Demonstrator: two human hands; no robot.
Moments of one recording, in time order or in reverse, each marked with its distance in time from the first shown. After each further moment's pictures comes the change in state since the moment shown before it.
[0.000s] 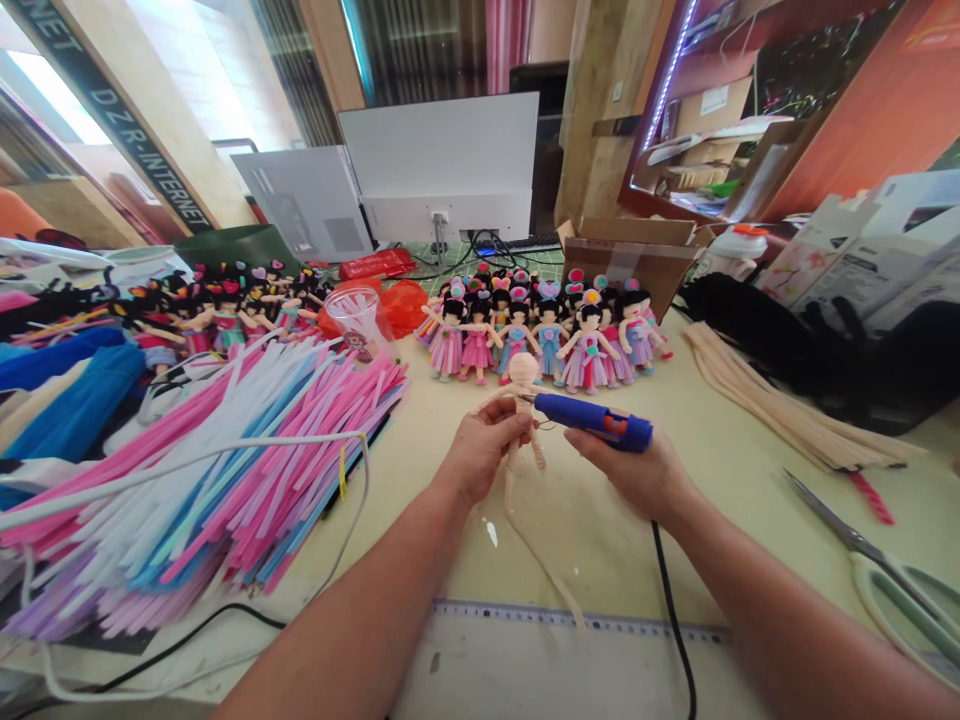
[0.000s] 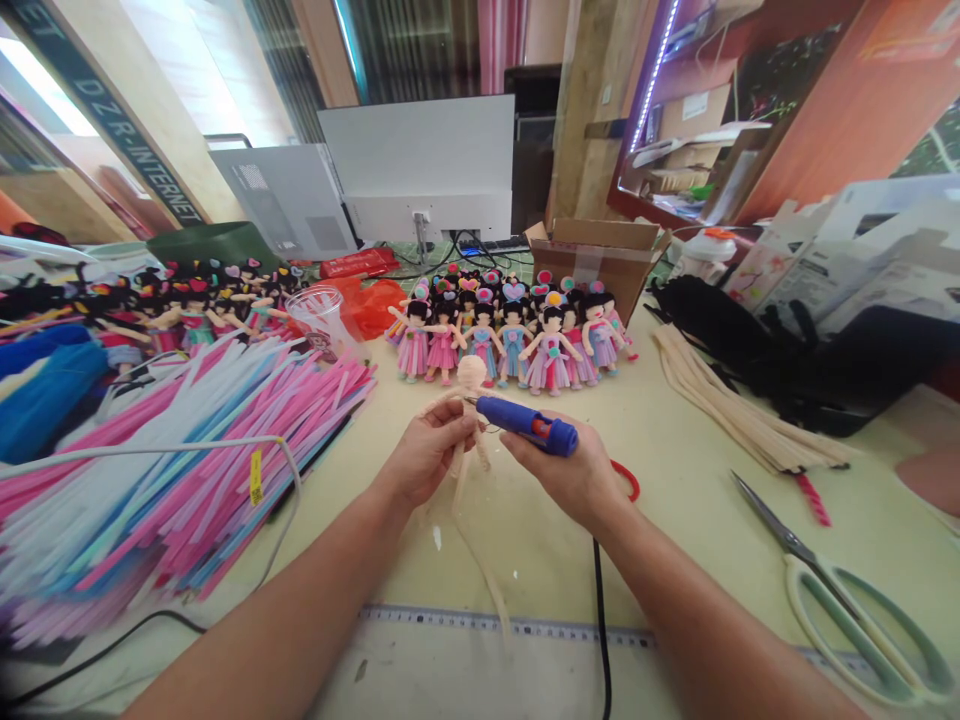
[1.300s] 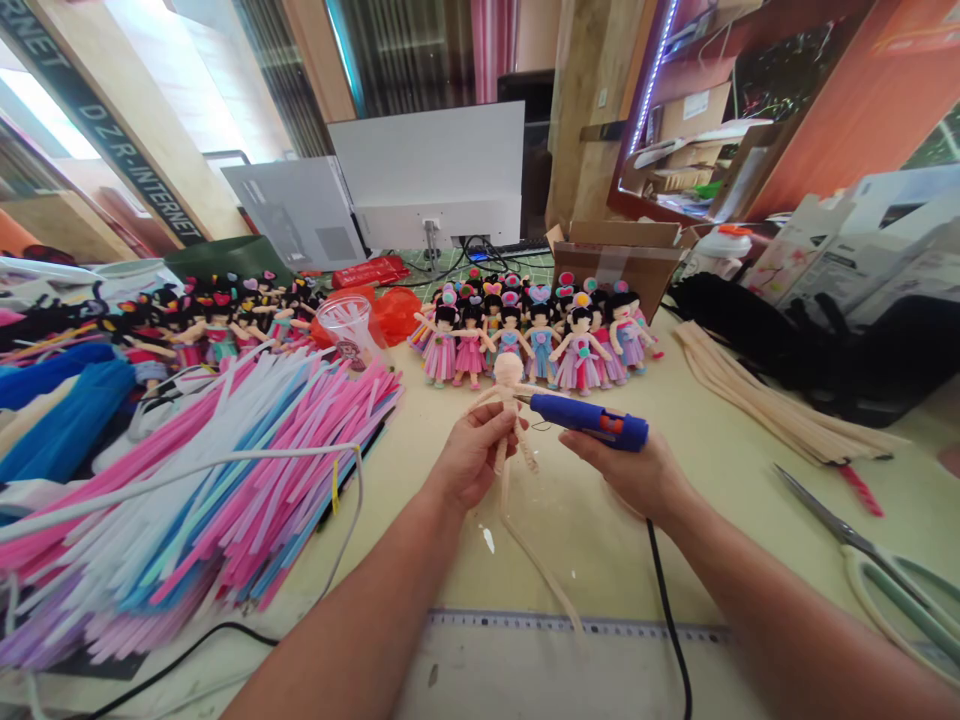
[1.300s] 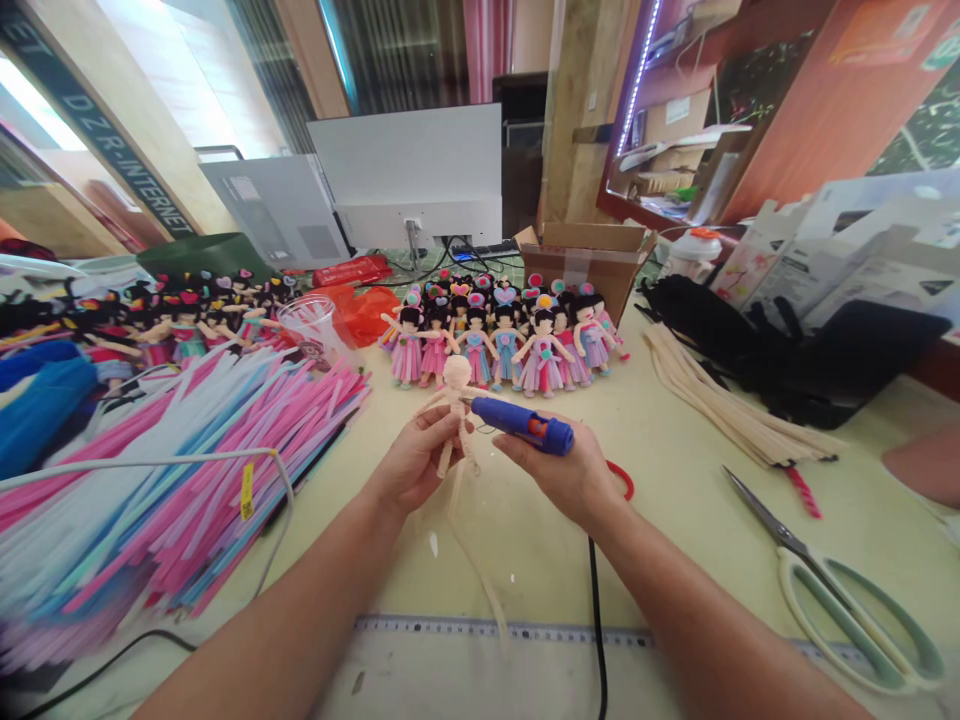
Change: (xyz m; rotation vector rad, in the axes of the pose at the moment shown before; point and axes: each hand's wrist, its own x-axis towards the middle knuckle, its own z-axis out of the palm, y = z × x) left_hand 0.002 0.005 -0.006 -0.056 -0.012 -0.113; right_hand 0.003 0.003 -0.001 0.058 0.009 0.004
